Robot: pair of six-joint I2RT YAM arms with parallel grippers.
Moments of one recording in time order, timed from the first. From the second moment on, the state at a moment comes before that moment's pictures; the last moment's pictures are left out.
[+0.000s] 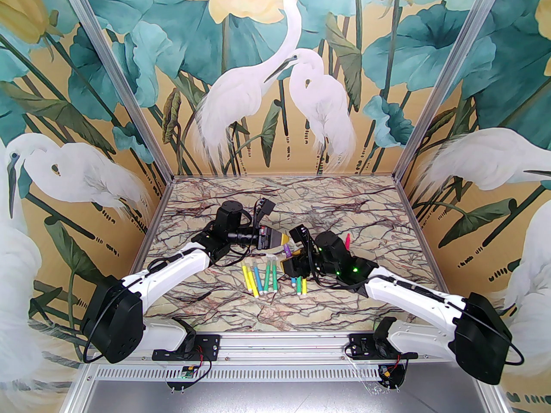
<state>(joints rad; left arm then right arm) -0.55 1.38 0.90 0.07 0.89 -0.56 0.80 1.19 0.67 -0.02 -0.35 0.34</state>
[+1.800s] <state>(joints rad) -0.40 1.28 0.88 -0.01 0.66 -0.64 0.79 1.19 0.64 -0.11 -0.34 0.28</state>
